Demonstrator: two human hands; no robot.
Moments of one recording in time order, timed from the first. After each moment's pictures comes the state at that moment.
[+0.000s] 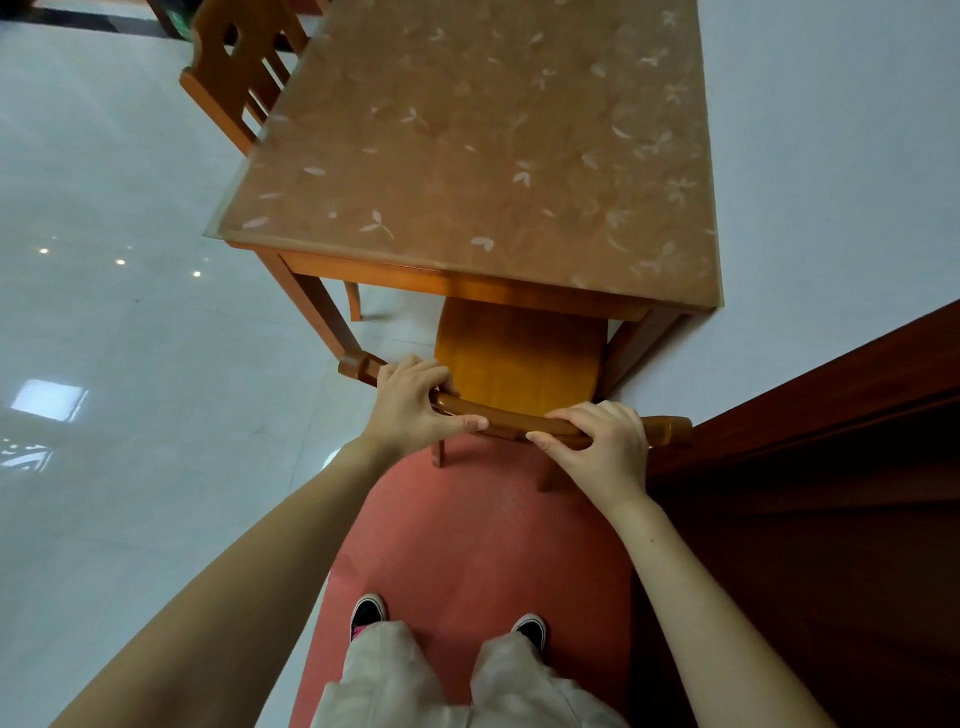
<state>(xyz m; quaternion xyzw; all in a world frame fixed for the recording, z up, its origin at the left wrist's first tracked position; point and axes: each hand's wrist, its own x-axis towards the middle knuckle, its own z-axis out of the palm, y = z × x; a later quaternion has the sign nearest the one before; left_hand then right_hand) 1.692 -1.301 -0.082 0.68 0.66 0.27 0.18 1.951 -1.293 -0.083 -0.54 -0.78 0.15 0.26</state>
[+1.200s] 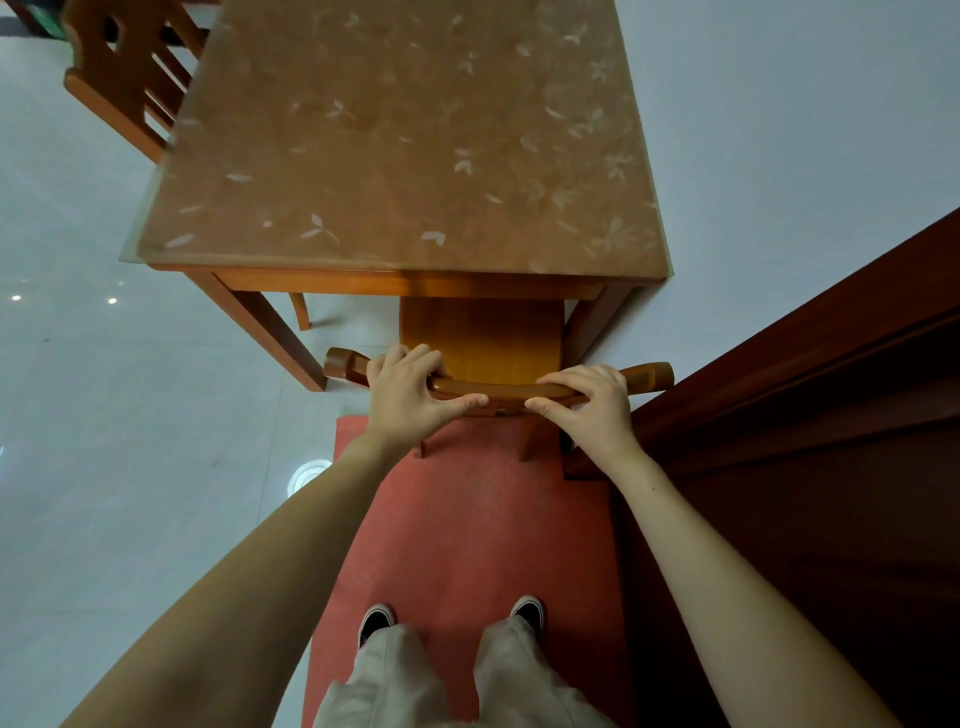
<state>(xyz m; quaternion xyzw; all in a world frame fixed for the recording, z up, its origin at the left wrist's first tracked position) 1.706 -1.276 -0.091 0.68 0.66 0.26 0.18 1.958 -1.269 -0.088 -0.59 -0.72 0.22 0.28</state>
